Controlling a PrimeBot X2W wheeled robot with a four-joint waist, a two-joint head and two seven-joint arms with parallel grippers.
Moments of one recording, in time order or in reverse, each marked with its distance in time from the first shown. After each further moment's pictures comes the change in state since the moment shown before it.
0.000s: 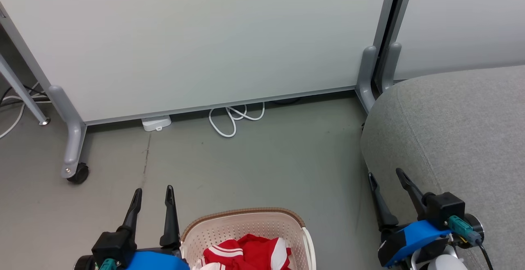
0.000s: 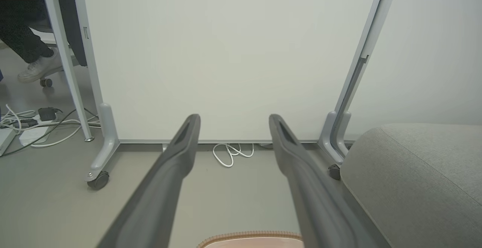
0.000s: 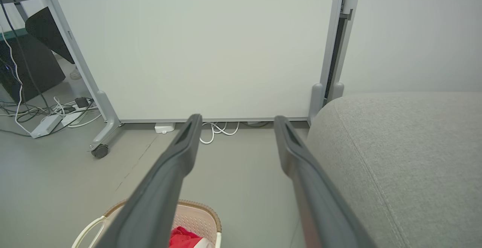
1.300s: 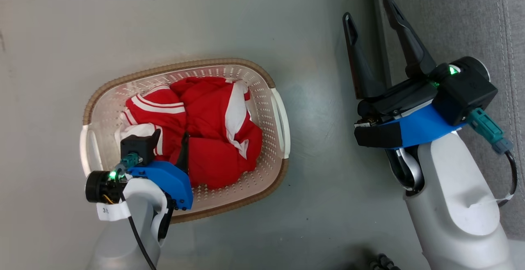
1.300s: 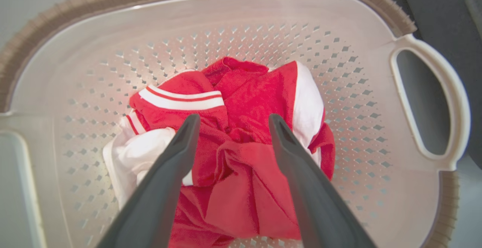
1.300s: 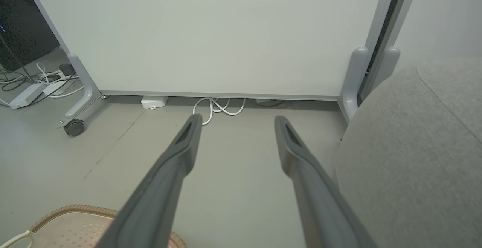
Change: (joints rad) left arm -0.542 0.032 -0.124 0.600 -0.017 -0.083 0.095; right arm -0.451 -0.002 0.127 -0.209 0.005 0.000 -0.049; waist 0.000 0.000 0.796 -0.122
